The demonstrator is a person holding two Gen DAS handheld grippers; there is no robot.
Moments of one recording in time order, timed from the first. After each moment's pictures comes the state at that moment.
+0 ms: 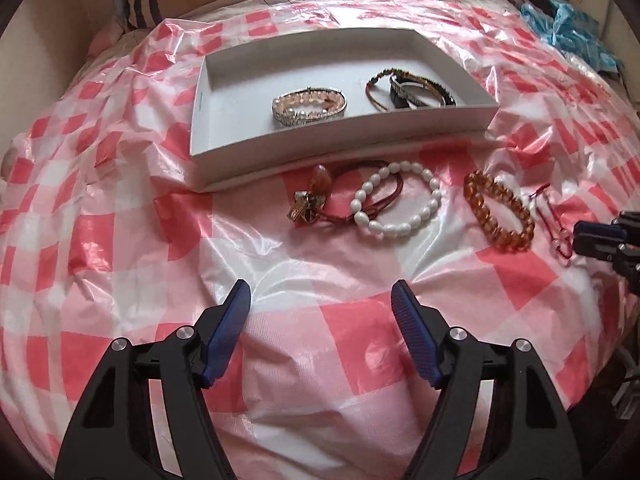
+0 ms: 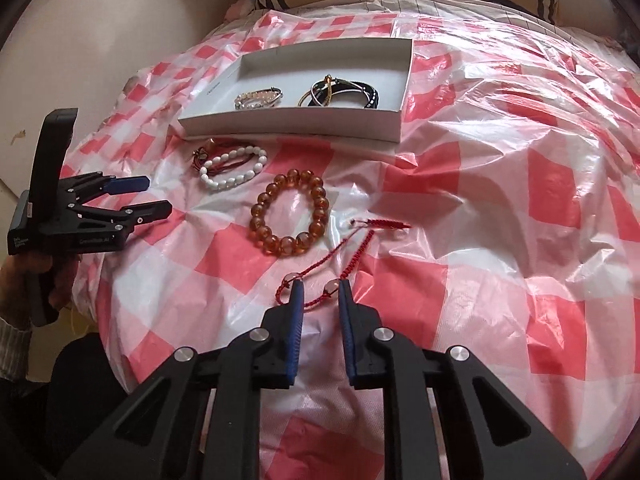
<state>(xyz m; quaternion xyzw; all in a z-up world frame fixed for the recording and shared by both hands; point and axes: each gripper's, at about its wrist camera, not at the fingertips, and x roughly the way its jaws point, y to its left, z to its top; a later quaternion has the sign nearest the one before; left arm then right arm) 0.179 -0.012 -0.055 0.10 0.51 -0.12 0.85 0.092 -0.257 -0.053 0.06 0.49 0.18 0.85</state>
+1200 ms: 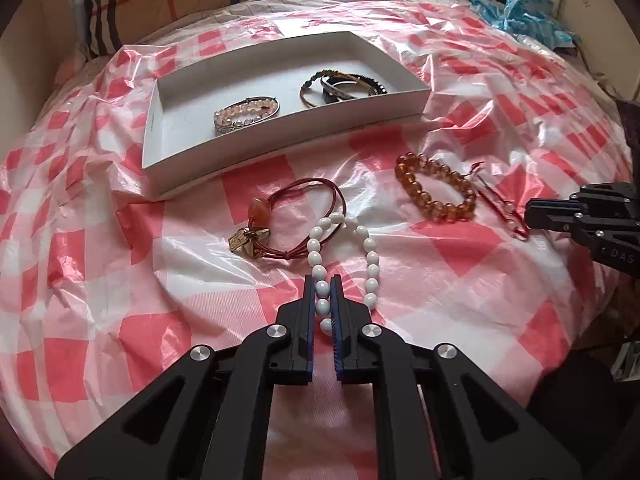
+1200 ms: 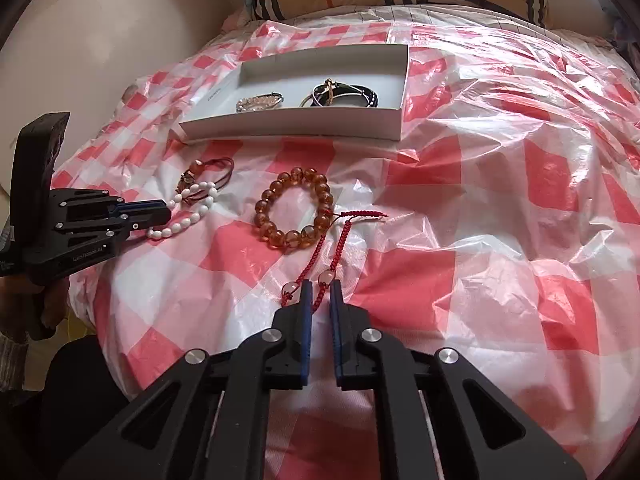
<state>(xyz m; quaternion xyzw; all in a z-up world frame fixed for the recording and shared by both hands) 0.139 -0.029 -0.049 0.12 0.49 -0.20 0.84 0.069 -0.252 -0.052 0.06 0.47 0.17 0.86</state>
